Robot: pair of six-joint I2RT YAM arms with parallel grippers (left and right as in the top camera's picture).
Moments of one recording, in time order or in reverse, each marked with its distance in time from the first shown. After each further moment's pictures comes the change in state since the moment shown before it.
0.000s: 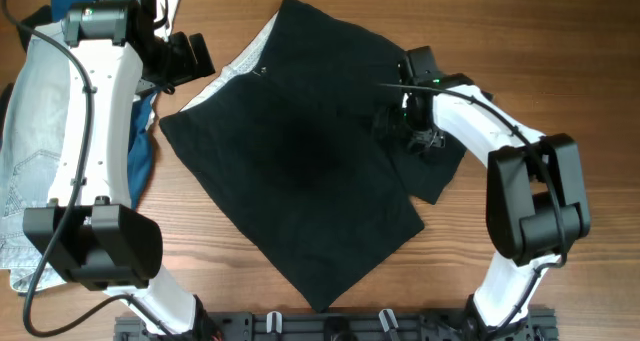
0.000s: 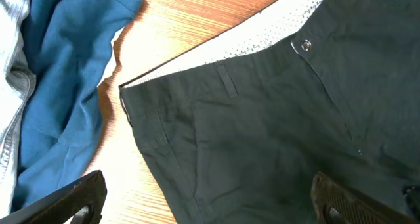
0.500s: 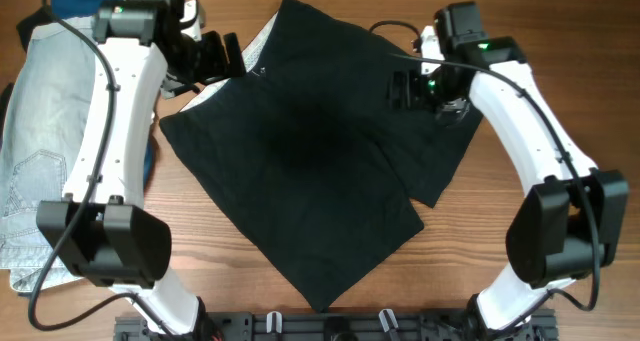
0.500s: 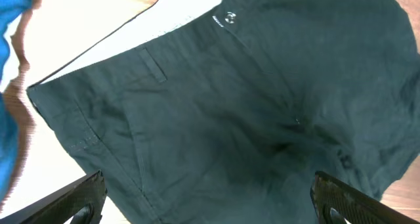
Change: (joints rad) left arm -0.094 0.008 0.000 0.022 0.134 -0.003; right arm -0.054 -0.129 0.235 -0.278 -0.139 -0.258
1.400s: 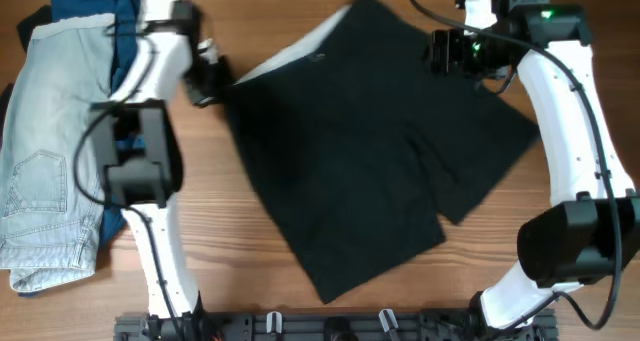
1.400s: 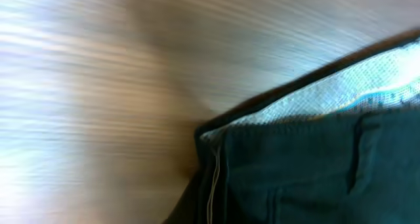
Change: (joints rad) left arm 0.071 0.513 0.018 0.269 0.146 -0.059; right arm -0.132 -0.021 0.259 -0.158 -0.026 -0.086
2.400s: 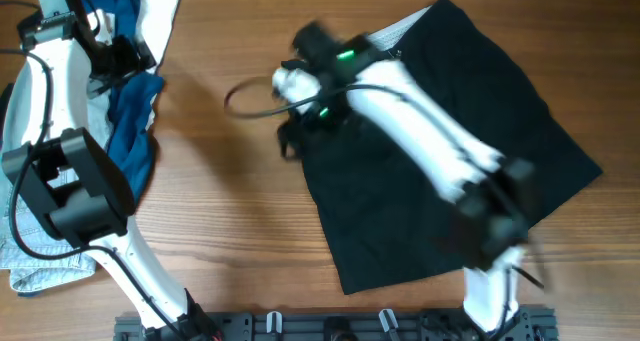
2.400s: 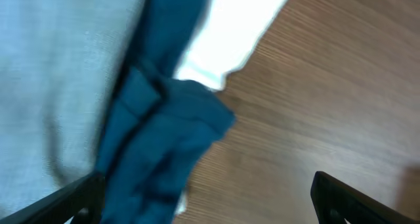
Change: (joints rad) left arm 0.322 -0.216 -0.023 0.079 -0.121 0.247; right arm 0.534 0.198 0.142 -0.150 -0.171 -0.206
